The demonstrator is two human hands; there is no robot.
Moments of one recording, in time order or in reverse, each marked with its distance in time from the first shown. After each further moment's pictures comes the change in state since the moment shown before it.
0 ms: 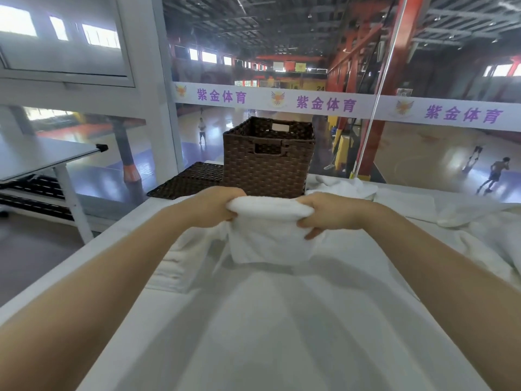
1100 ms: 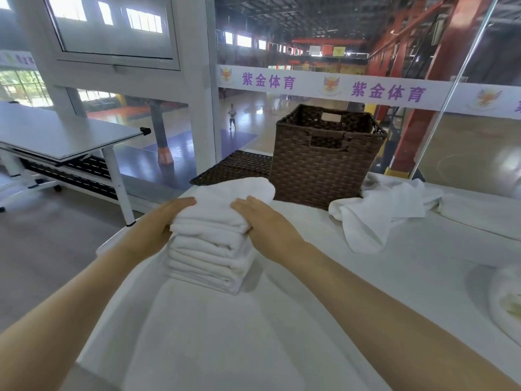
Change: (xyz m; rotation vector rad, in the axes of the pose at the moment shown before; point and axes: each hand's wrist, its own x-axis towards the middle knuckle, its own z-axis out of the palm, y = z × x) left_hand -0.126 -0.207 0.017 -0.064 0.408 -0.083; right_hand 0.142 -0.075 0.167 -0.425 0.331 -0.485
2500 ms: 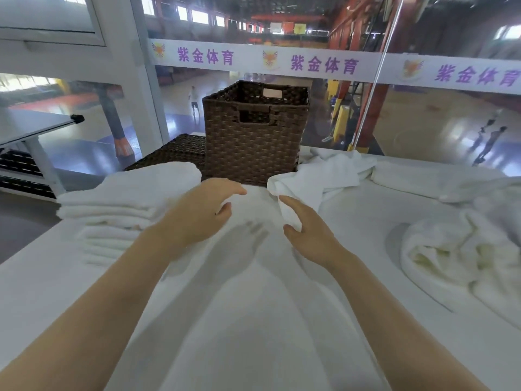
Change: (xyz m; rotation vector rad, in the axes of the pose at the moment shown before) left_hand 0.073 0.220 0.103 0.066 -0.150 0.145; right_hand -0.165 0.119 -0.068 0.344 0.130 0.499
